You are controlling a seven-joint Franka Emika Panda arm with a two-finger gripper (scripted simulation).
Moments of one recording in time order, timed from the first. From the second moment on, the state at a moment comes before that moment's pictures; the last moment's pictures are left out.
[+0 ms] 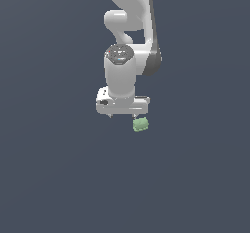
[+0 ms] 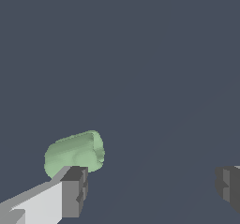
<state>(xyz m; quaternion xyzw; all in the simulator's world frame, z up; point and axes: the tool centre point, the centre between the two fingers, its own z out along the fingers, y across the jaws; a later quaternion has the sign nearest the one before) -0.009 -0.010 0.160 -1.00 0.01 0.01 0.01</state>
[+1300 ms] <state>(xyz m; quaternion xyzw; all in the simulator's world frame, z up) -0.012 -0.030 0.155 -1.00 0.05 0.02 -0.01</state>
